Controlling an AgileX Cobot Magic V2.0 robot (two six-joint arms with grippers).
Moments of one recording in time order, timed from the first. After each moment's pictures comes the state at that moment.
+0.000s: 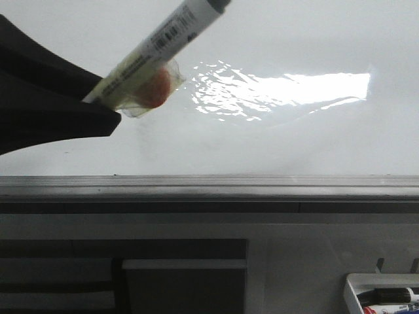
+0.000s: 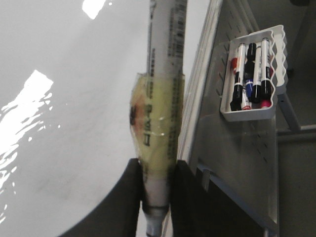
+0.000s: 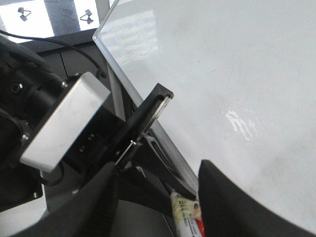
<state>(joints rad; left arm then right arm) -0.64 1.03 -0.36 0.96 -0.45 -0.15 0.93 1.02 -0.84 0.34 0.19 -0.39</state>
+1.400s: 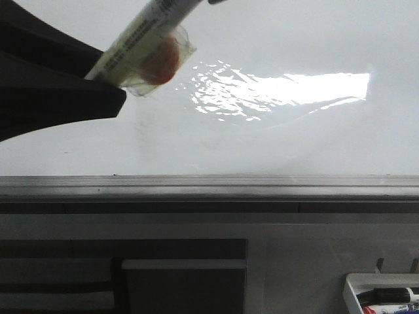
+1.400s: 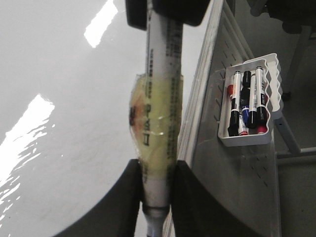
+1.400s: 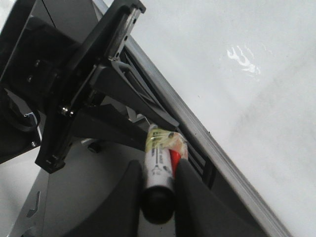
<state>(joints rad) -0.64 1.01 -0.36 0.97 -0.52 -0.15 0.82 1.03 -0.84 0.40 0.40 -0.39</state>
